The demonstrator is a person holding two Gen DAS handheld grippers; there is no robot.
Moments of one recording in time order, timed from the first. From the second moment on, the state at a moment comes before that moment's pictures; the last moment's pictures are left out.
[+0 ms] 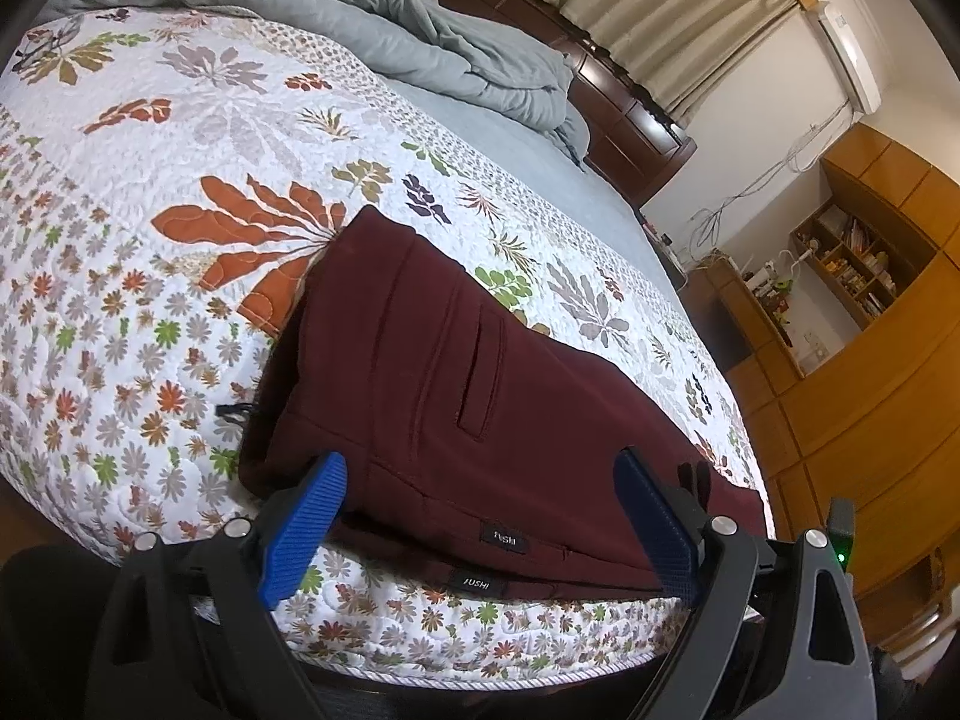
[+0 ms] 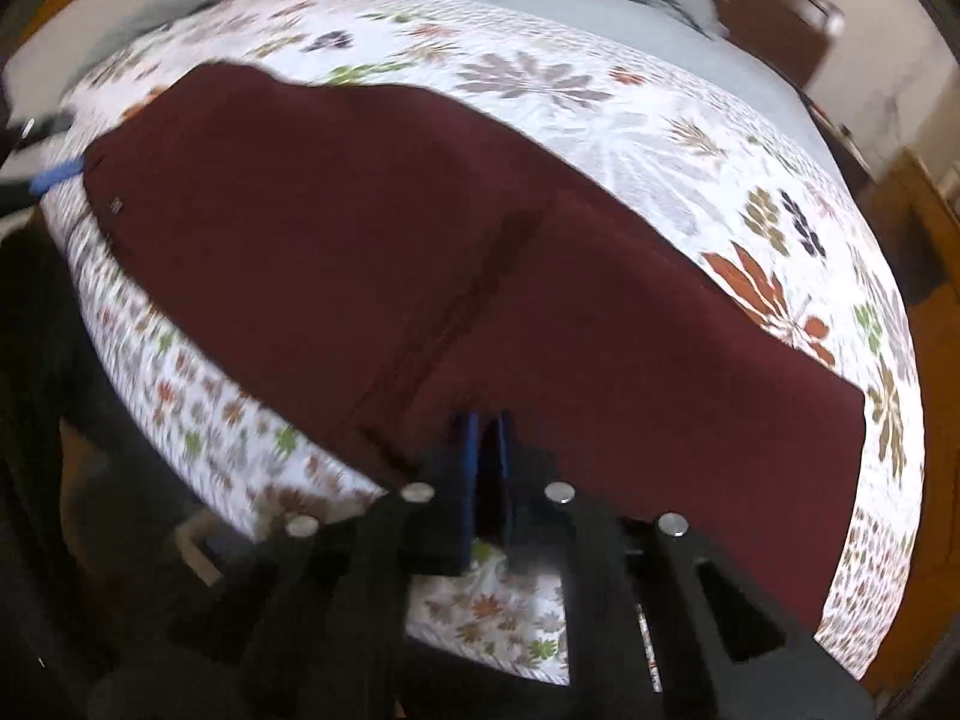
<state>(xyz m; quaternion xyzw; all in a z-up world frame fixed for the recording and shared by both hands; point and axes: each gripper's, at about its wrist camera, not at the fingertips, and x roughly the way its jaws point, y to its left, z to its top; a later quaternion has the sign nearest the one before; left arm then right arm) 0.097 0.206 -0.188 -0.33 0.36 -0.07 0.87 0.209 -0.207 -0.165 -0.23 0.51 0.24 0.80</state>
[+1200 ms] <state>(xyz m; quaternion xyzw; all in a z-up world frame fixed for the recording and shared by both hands) 0.066 0.208 -0.164 -0.41 0.41 0.08 0.81 0.300 0.004 -0.048 -0.20 0.55 0.50 0.64</state>
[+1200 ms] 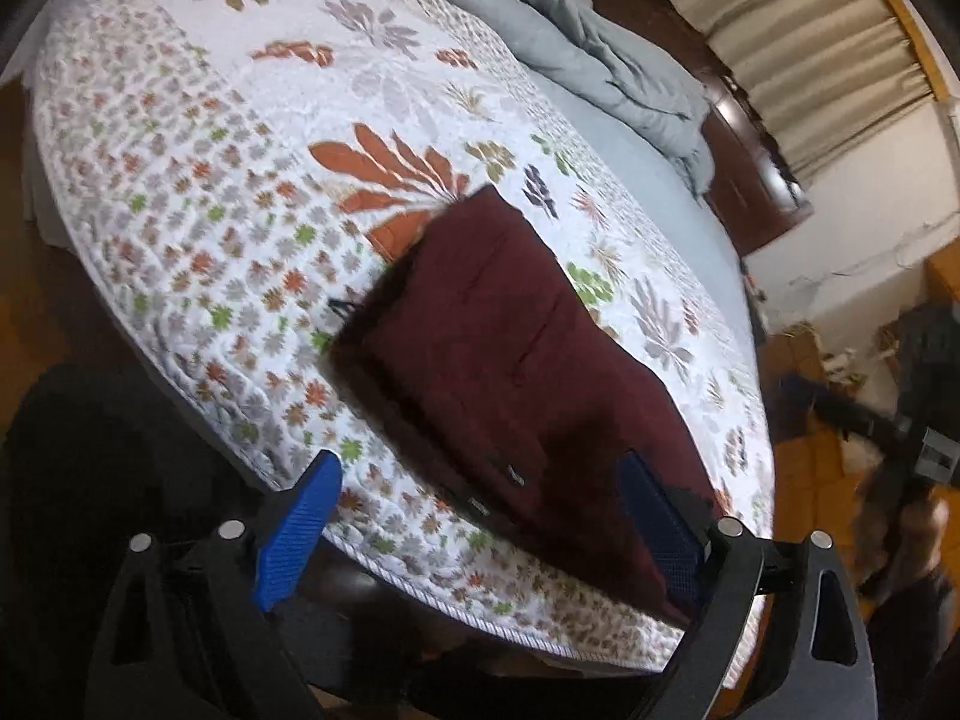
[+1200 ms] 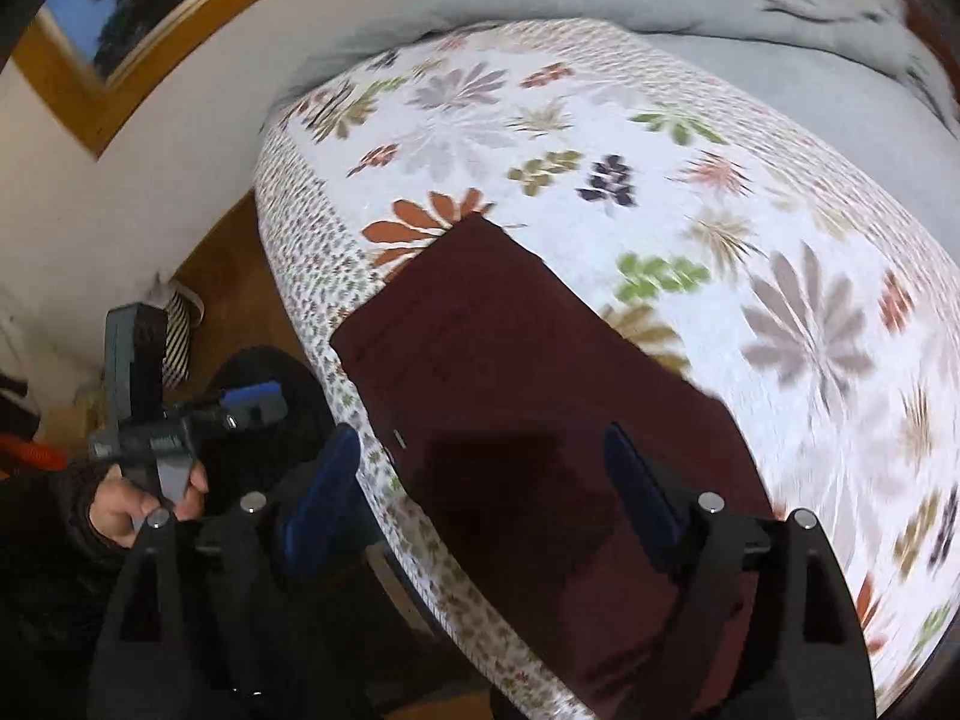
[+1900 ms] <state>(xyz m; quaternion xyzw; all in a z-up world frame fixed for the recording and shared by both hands) 0.106 0.218 -0.204 -0.42 0.46 0.10 0.78 0.347 0.189 -0.175 -0.39 0.60 0.54 0.45</state>
